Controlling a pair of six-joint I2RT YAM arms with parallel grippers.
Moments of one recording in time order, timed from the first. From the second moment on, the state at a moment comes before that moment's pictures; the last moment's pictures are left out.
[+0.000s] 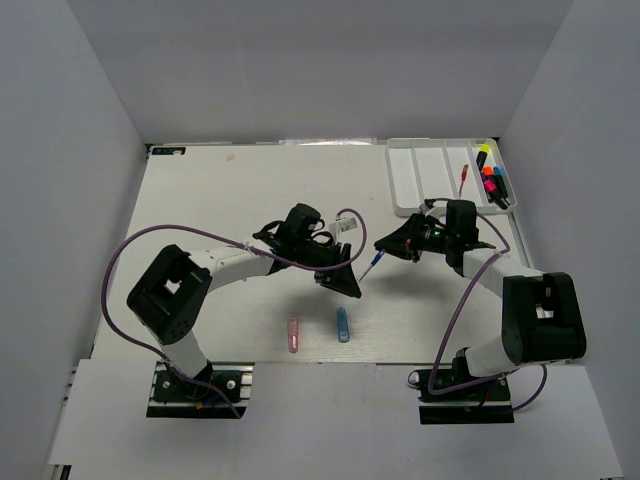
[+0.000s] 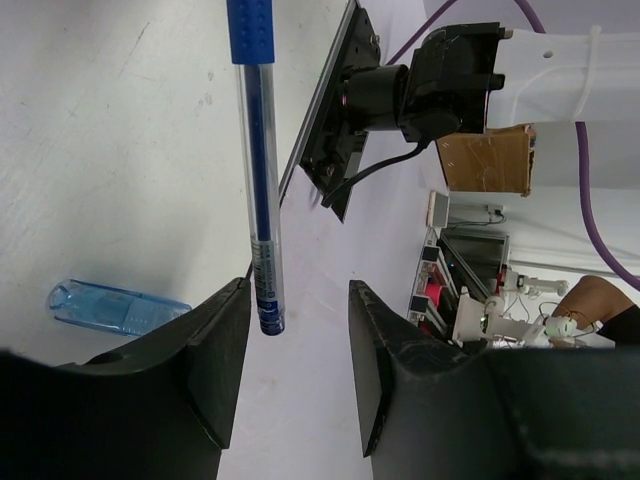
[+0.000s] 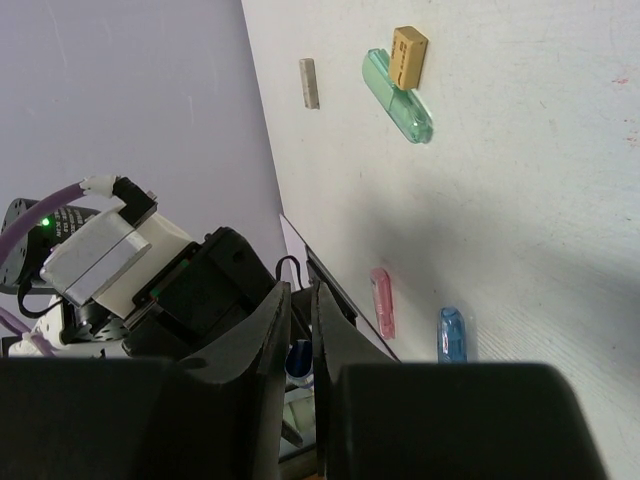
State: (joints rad) left arm -0.73 1.69 1.00 -0.02 0.95 -0.57; right arm 0.13 1.45 0.66 0.18 -0.93 1.01
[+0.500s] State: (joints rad) left arm -0.73 1.70 1.00 -0.03 0.95 -0.58; right arm 0.13 1.45 0.67 0.18 -0.93 1.00
